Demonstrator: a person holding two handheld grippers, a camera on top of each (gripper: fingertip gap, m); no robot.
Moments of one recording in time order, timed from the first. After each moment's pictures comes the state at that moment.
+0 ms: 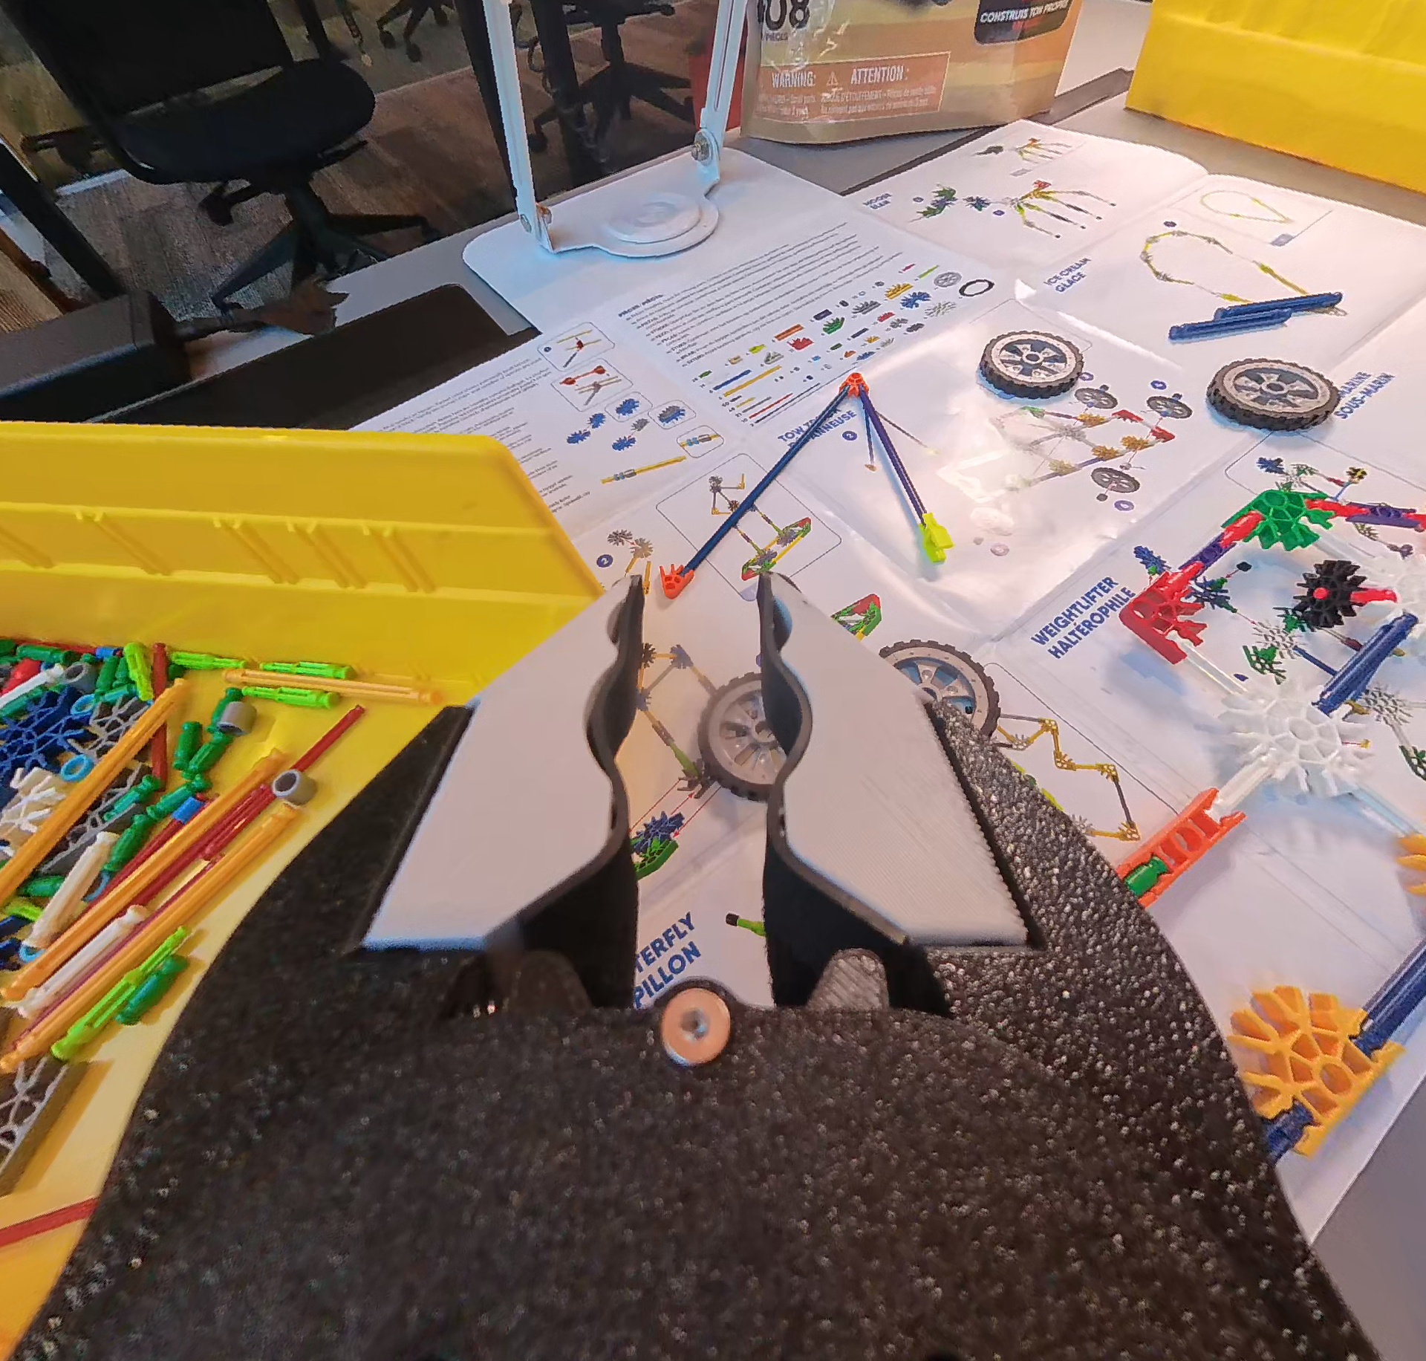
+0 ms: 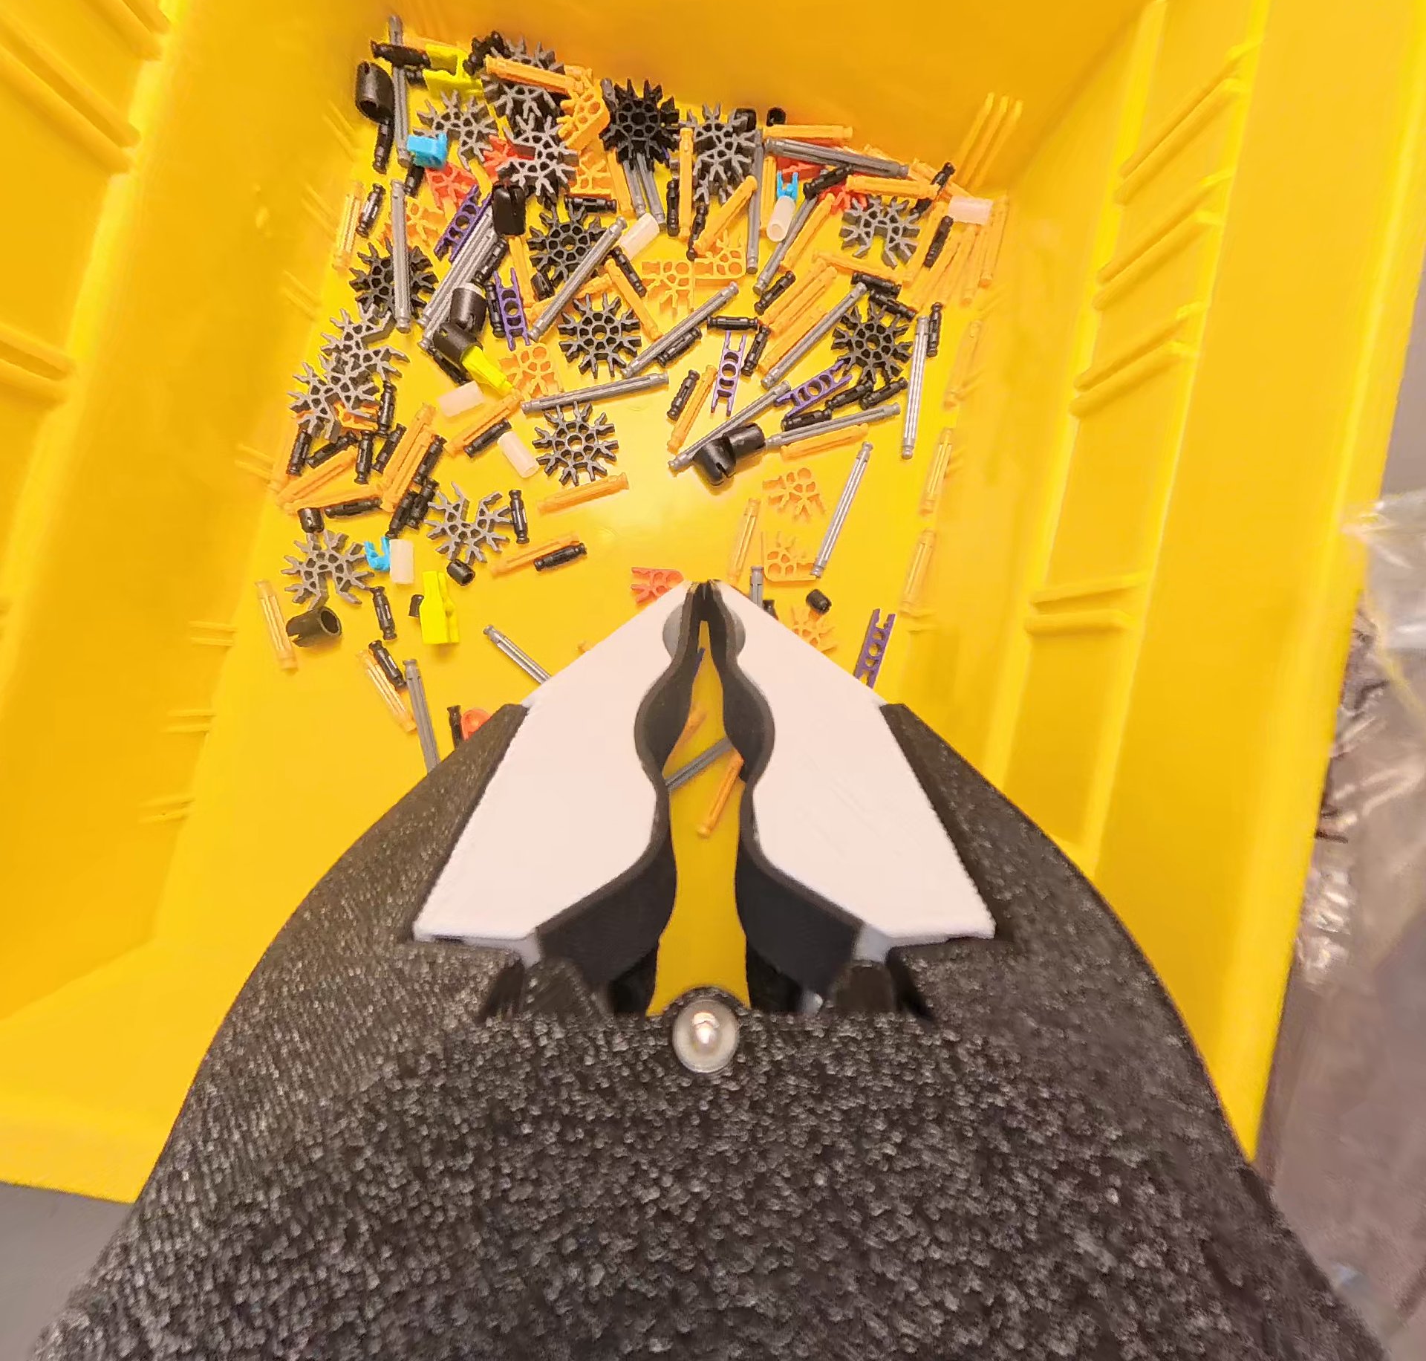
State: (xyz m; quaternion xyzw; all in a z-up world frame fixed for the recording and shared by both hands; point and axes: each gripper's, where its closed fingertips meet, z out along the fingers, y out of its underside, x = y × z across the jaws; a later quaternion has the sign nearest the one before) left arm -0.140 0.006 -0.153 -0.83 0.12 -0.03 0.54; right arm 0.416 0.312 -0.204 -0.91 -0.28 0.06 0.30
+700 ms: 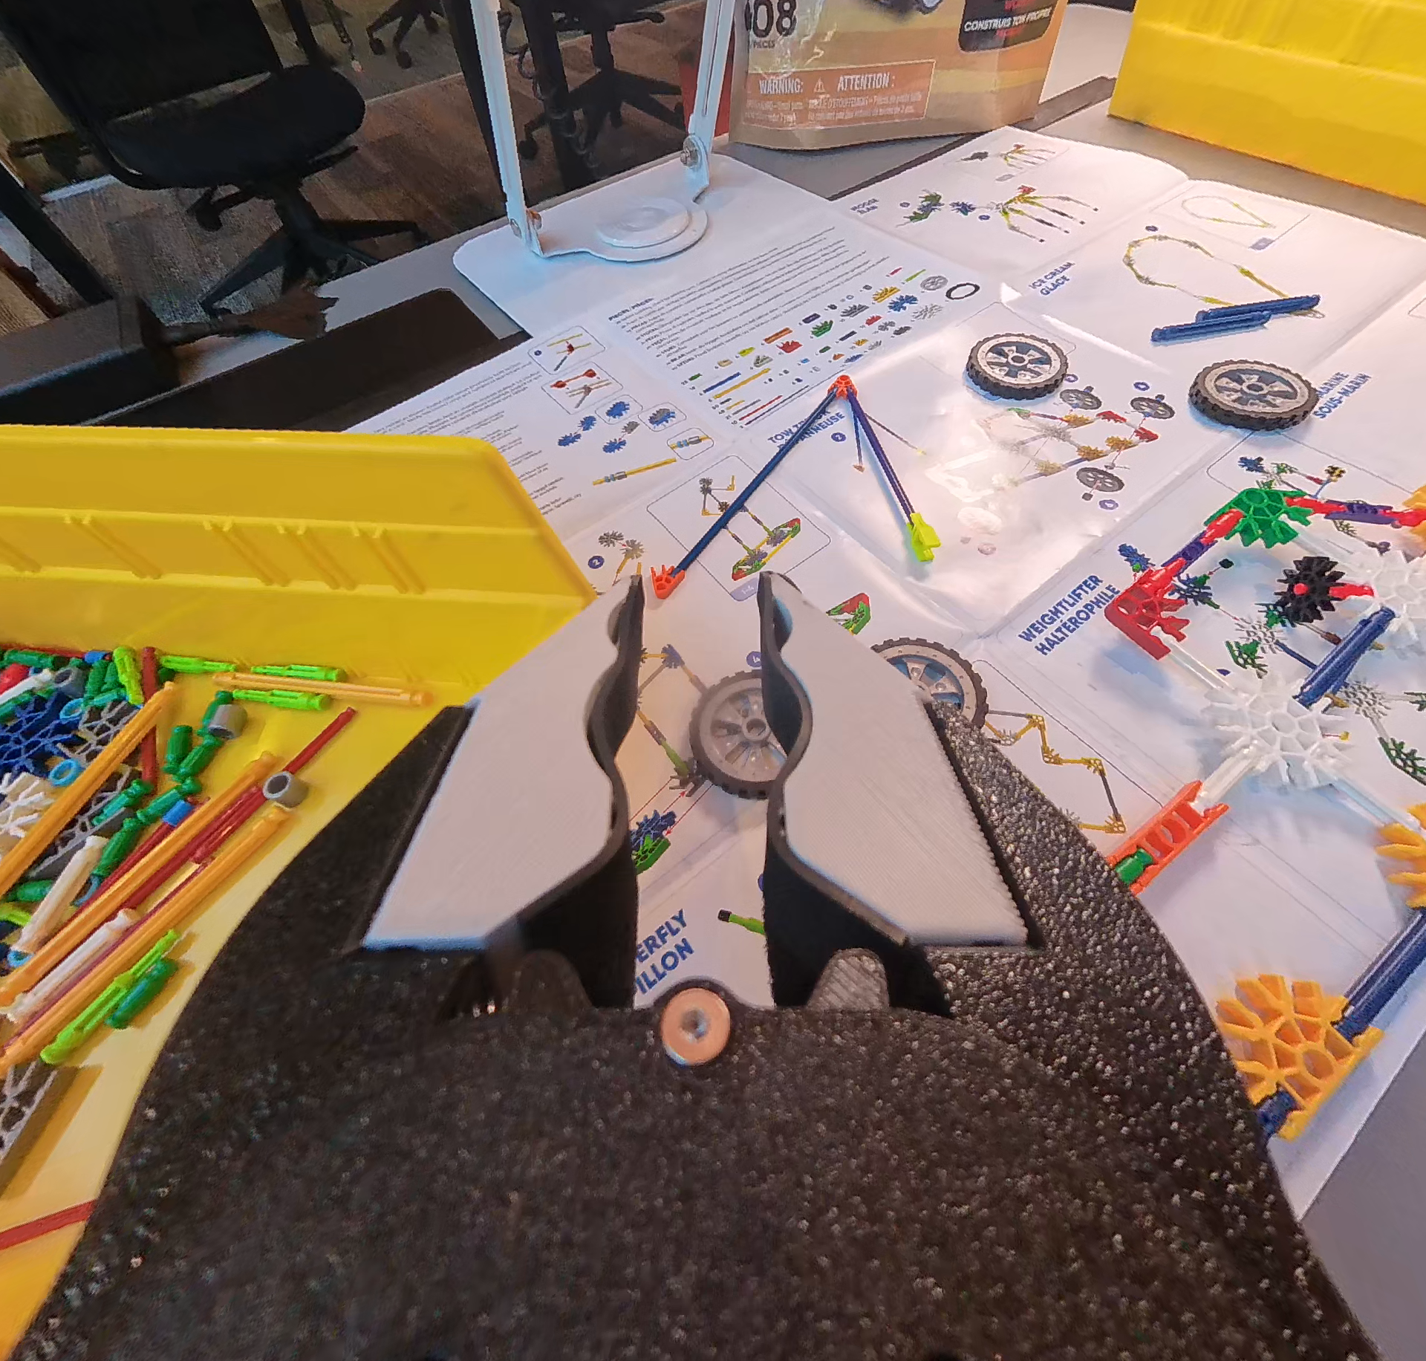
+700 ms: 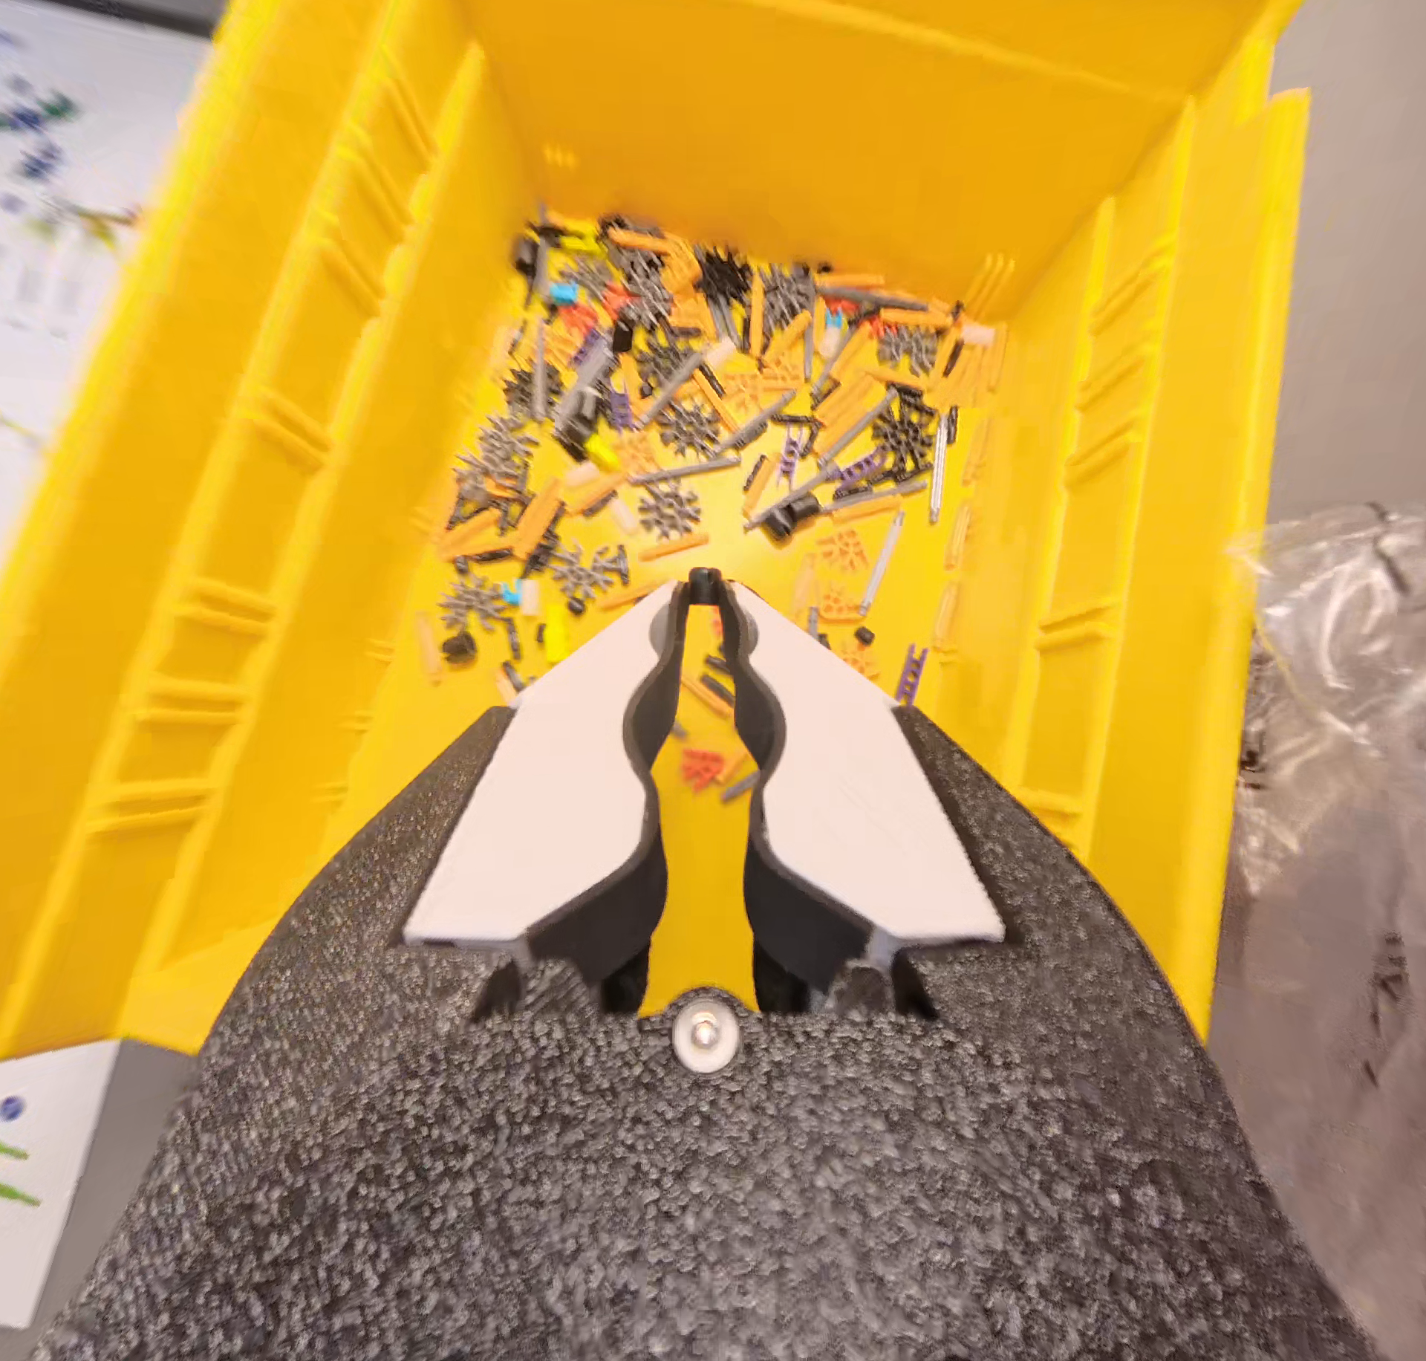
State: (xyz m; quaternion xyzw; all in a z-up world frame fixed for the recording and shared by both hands) left arm -0.137 0.004 -0.152 -0.83 0.12 -0.03 0.54; right arm 0.398 0.300 -0.165 -0.89 -0.28 0.09 0.35
